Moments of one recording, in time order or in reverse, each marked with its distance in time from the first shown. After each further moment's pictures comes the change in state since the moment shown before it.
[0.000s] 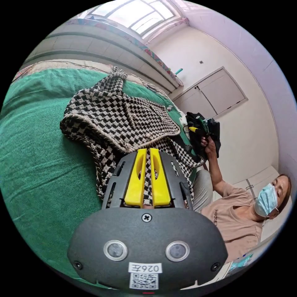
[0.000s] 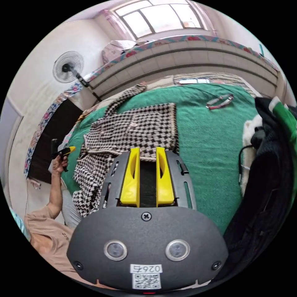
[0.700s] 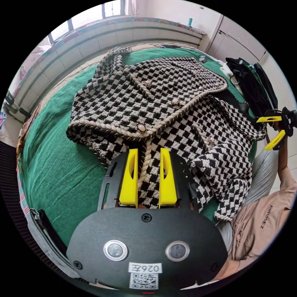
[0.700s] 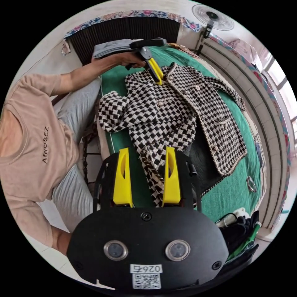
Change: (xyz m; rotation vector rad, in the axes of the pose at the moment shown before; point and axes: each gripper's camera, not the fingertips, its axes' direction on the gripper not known) left arm 0.082 -0.003 0.103 -0.281 -0.583 0.182; right arm -0.209 0.147 0.045 -0.434 0.085 -0.962
